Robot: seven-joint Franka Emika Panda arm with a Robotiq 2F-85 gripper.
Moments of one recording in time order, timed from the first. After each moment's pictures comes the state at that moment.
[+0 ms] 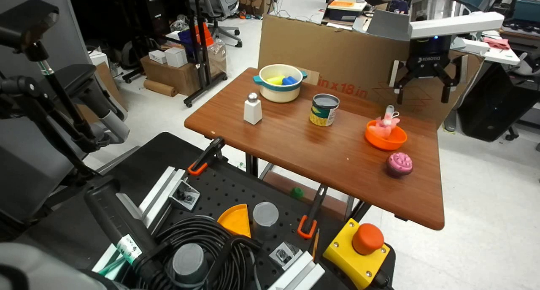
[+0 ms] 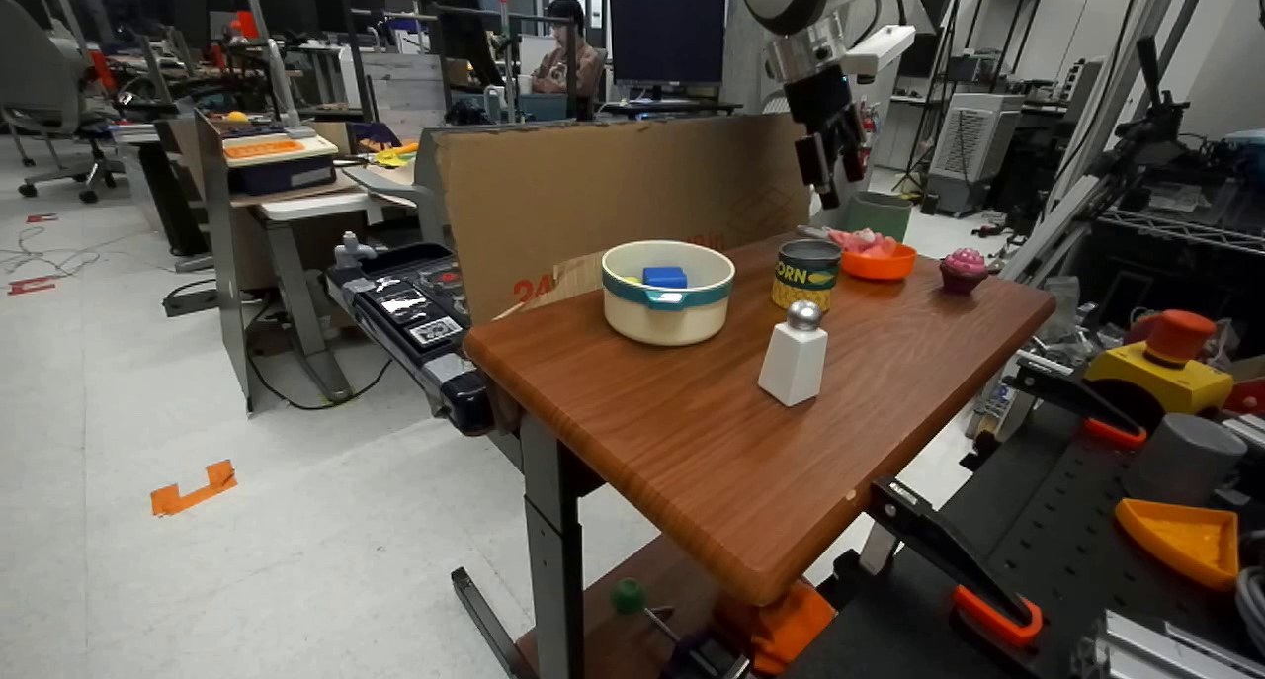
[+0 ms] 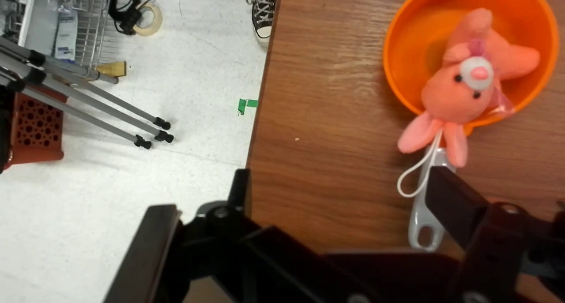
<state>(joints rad) -0.13 0.92 -0.11 -1.19 -0.34 1.85 -0.32</state>
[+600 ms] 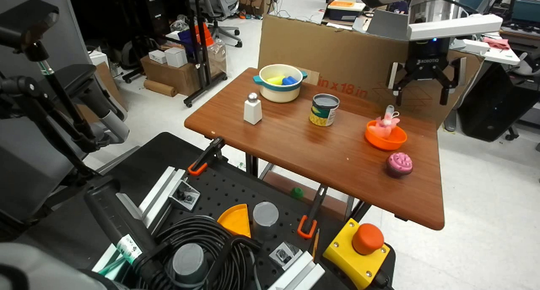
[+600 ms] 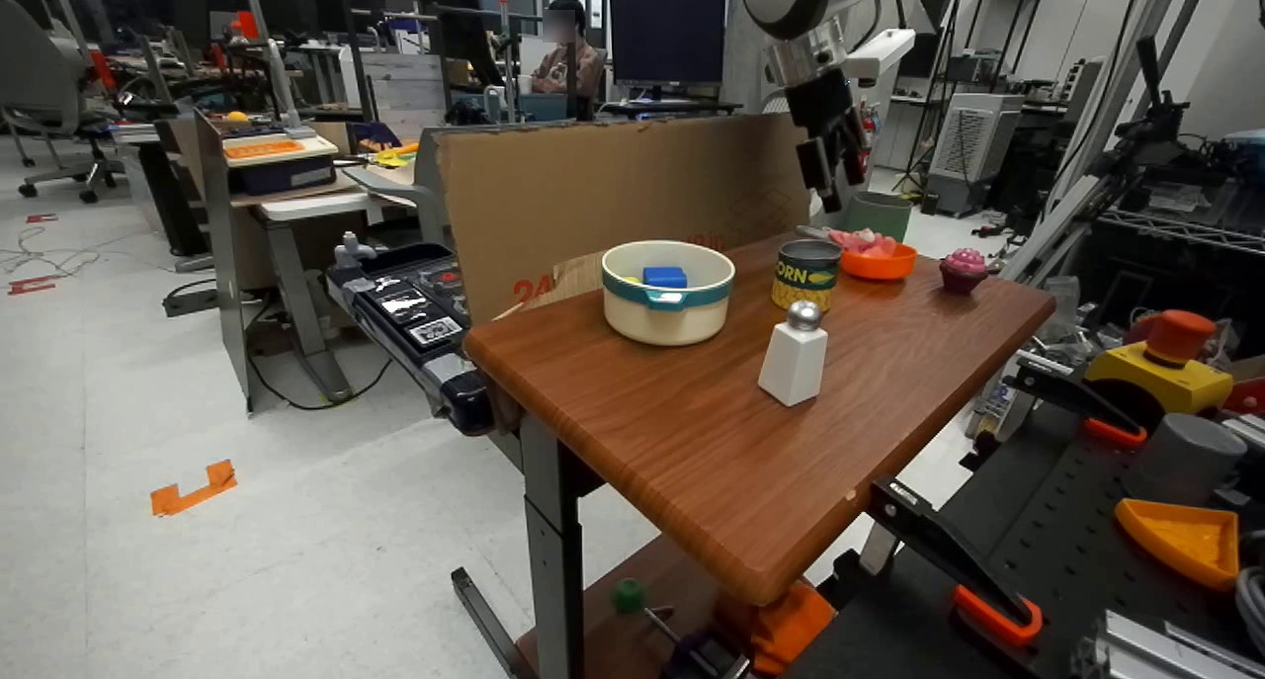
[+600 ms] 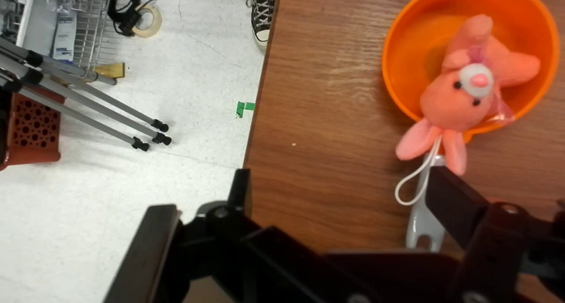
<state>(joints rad) -0.13 0.92 -0.12 -1.20 -0.35 1.85 -0.32</state>
